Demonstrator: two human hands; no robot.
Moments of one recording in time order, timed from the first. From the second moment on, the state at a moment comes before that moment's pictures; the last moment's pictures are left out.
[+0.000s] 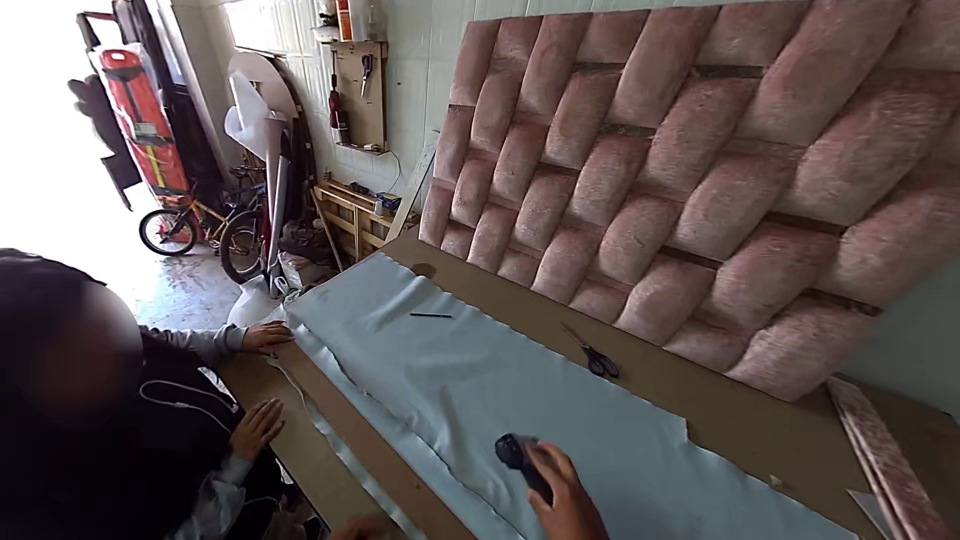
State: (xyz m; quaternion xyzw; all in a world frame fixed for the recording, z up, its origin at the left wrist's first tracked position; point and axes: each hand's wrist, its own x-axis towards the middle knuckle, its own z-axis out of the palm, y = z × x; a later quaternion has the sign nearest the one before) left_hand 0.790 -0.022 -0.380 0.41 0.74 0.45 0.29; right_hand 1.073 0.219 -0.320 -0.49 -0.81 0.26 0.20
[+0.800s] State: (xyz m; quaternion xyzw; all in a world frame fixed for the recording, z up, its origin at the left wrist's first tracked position) left_hand 0.305 0.183 -0.378 0.15 0.93 0.30 0.12; right_hand 0.606 0.214 -0.416 -0.31 -0.92 0.23 0.02
